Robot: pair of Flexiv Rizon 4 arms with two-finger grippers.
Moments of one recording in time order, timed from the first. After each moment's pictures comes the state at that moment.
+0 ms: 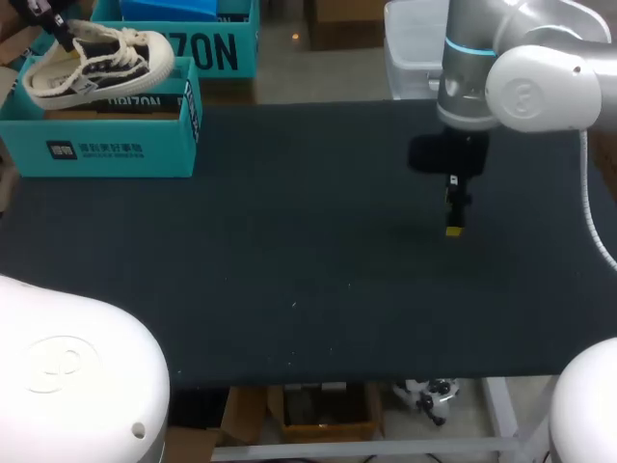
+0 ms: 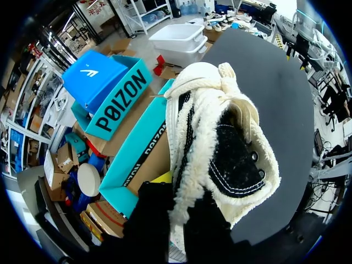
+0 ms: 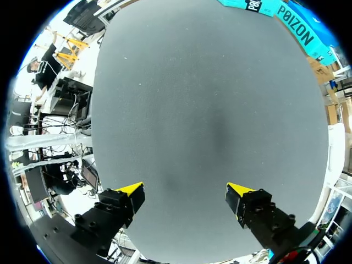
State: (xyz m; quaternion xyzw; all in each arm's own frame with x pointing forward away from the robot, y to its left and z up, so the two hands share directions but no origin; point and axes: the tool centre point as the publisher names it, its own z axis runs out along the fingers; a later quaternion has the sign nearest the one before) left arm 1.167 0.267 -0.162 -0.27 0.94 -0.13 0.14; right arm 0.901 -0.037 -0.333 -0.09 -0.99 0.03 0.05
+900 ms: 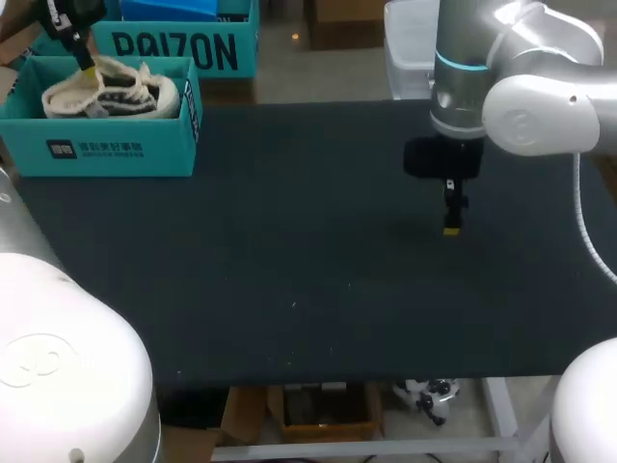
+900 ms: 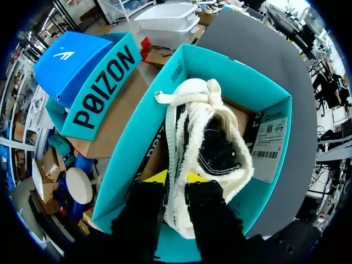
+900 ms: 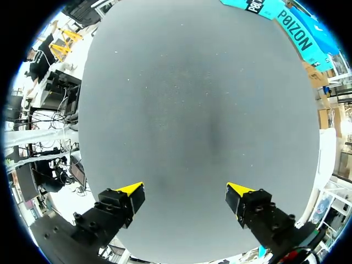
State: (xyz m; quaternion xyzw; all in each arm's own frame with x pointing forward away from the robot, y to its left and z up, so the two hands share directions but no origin) left arm 1.231 0.284 -0.245 -0.23 0.97 -0.09 0.06; right arm 0.914 -0.036 -0.340 -0.07 -1.00 0.04 0.01
